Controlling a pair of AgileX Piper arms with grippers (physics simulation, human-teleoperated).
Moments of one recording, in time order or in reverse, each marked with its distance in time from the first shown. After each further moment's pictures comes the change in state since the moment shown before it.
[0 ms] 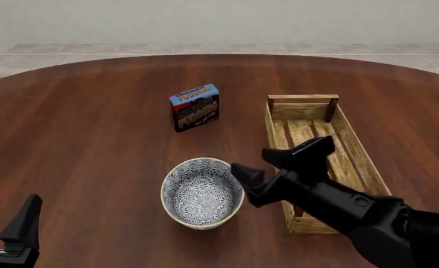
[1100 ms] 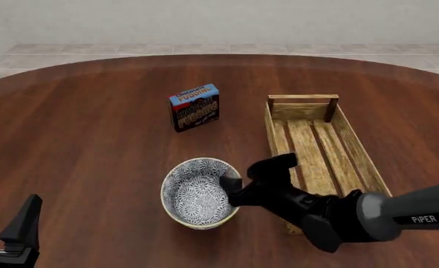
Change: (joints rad) left arm 0.000 0.000 0.000 0.000 0.000; right arm -0.038 0.434 -0.081 -0.195 0.119
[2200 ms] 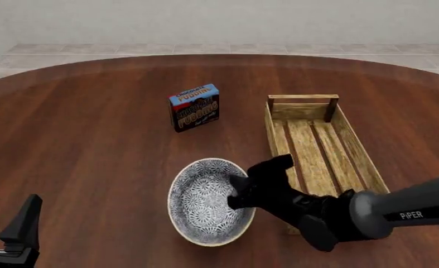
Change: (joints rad) left arm 0.000 0.000 0.000 0.000 0.000; right arm -0.007 0.043 -0.008 -0.027 -0.059
